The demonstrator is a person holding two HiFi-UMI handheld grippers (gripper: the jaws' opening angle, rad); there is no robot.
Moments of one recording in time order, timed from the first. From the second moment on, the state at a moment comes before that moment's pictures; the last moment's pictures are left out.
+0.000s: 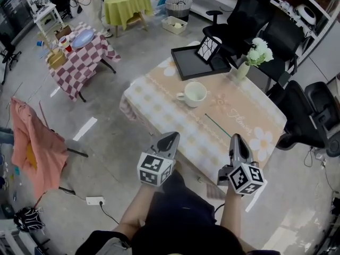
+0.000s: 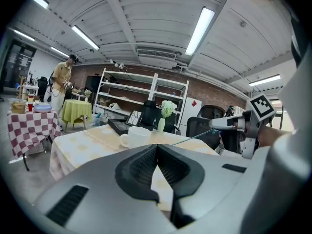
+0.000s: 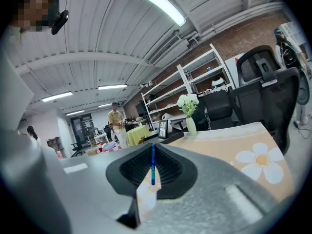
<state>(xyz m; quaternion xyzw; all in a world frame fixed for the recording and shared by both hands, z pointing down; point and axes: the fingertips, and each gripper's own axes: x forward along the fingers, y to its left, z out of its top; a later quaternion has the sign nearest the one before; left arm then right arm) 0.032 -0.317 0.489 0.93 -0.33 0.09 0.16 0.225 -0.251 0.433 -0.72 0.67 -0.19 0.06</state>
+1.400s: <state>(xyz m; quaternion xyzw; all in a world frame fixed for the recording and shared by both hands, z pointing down) 0.077 -0.409 0.461 0.92 -0.35 0.10 0.16 0.271 -0.350 0.390 -0.70 0.68 -0.18 0.08</state>
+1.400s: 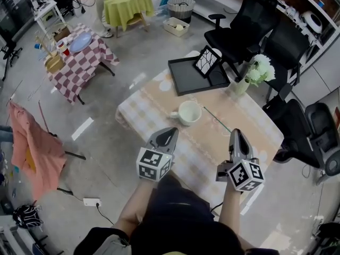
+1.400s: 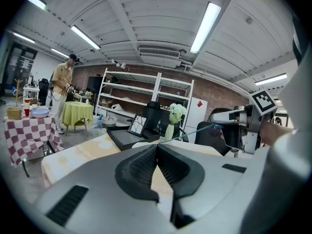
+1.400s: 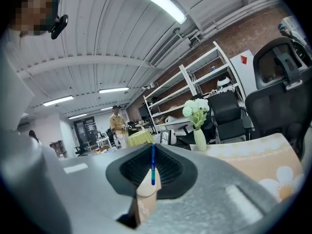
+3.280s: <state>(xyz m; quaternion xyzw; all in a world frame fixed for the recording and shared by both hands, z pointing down) 0.071 -0.454 0.520 0.90 -0.37 0.14 0.20 0.239 -0.413 0.449 -0.66 0.71 -0.25 0.05</state>
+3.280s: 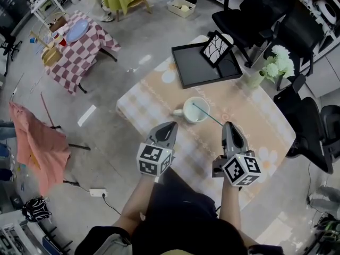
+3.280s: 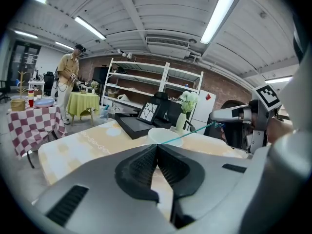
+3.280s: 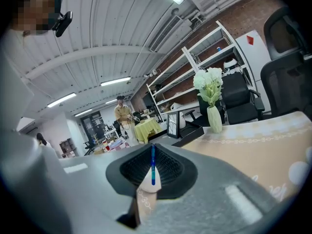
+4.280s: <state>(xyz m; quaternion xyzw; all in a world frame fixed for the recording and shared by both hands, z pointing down) 0.068 -0.456 0.531 0.90 -0.36 0.14 0.21 0.230 -0.414 0.456 -0.66 0.71 -0.26 0.07</state>
